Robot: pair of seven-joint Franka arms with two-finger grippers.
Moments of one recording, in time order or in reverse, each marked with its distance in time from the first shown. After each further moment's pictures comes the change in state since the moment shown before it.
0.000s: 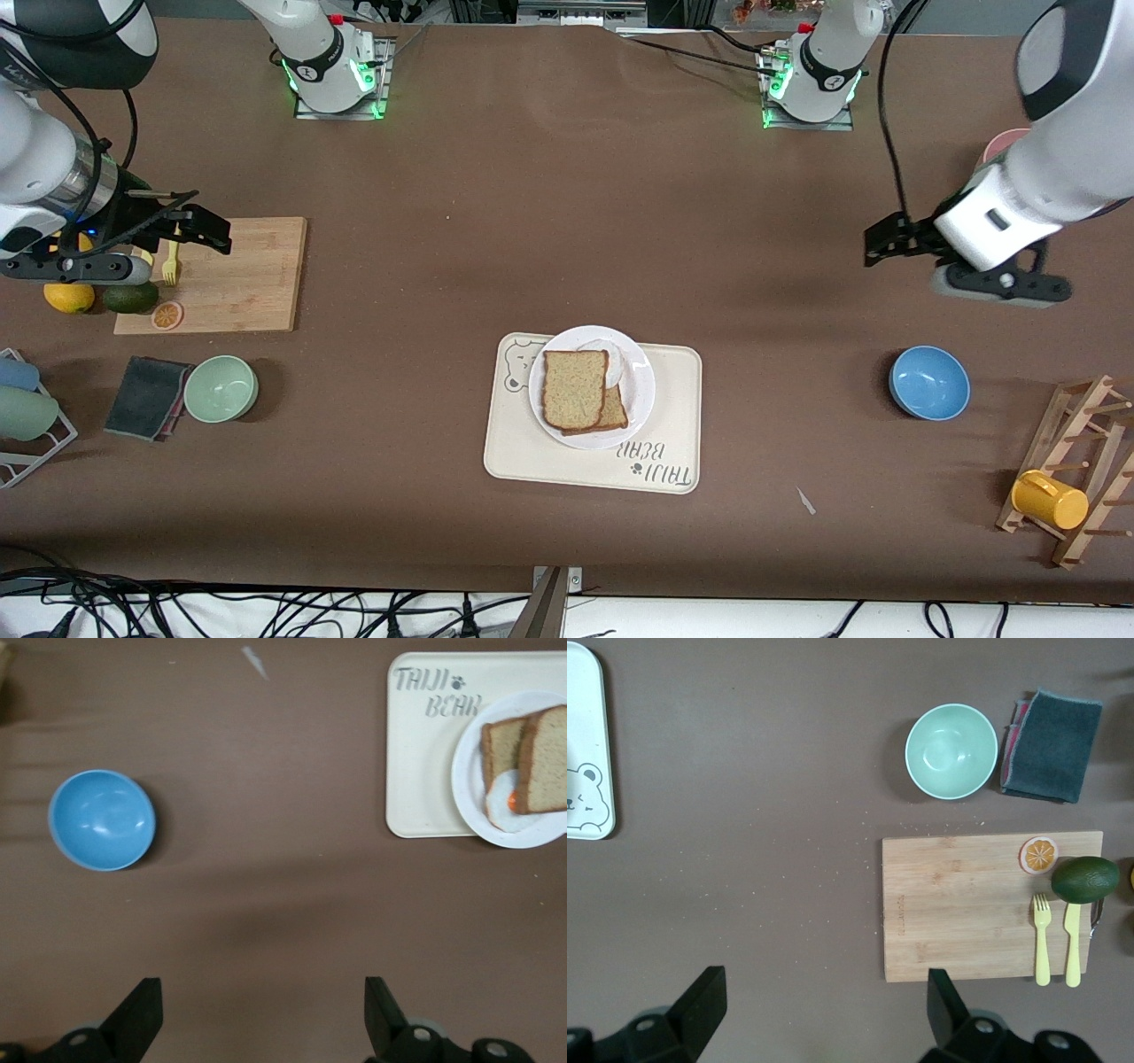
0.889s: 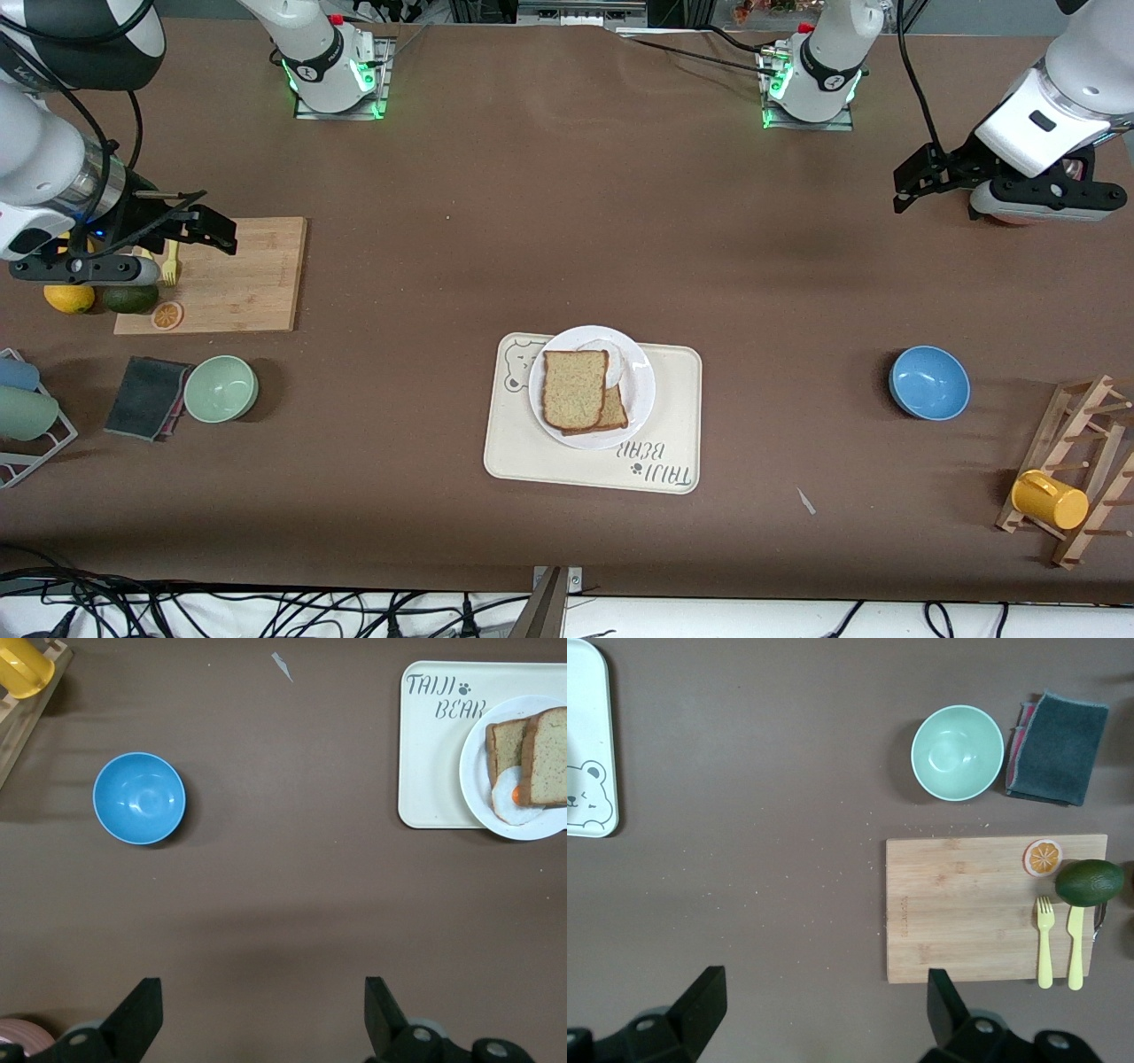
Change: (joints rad) left arm -0.091 -0.206 0.101 -0.187 0.000 0.054 -0.002; right arm 0.010 0.002 0.000 0.000 0.000 0.003 0.000
